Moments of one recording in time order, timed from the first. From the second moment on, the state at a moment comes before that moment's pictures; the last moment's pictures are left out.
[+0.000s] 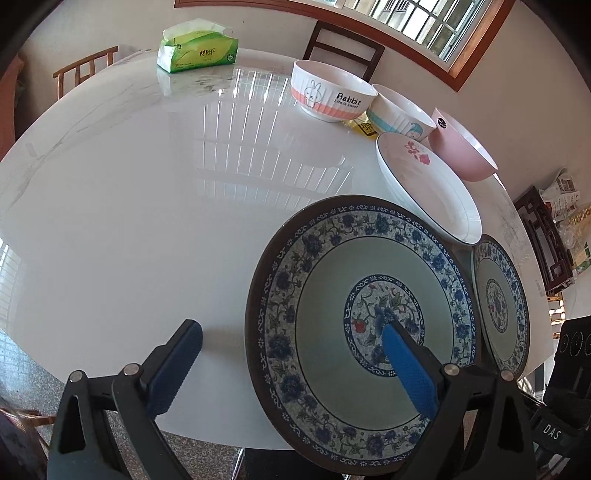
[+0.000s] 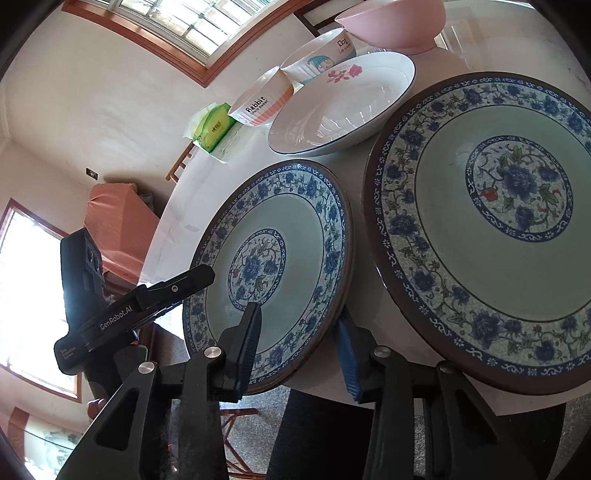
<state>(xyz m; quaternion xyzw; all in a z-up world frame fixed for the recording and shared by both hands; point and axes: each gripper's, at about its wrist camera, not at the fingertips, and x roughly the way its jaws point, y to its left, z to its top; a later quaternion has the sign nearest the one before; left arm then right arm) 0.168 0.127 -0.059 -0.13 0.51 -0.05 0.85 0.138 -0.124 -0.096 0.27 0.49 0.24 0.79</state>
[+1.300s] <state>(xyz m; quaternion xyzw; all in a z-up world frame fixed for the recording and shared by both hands) 0.142 0.226 -0.057 -0.20 0.45 0.09 0.87 0.180 -0.017 -0.091 0.09 0.47 0.29 0.83</state>
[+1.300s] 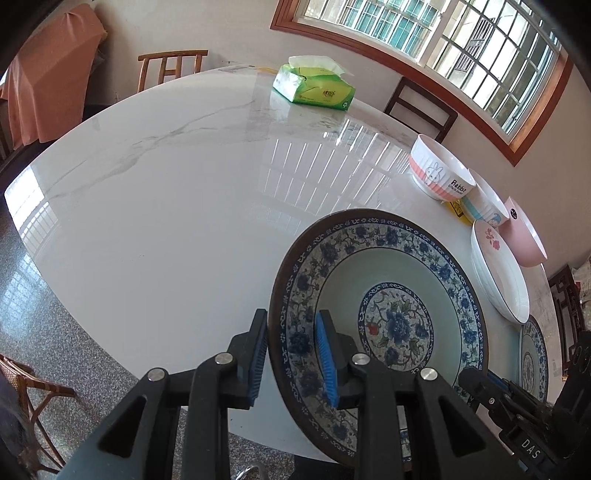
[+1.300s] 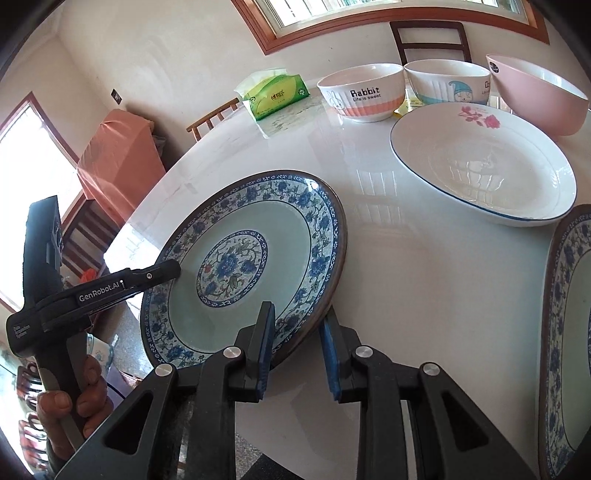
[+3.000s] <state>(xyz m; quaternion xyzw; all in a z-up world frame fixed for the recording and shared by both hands) 0.168 -0.081 -0.028 -0.01 0.49 -0.08 0.87 0.113 -0.327 -0.072 0.21 0.39 0.11 0.89</state>
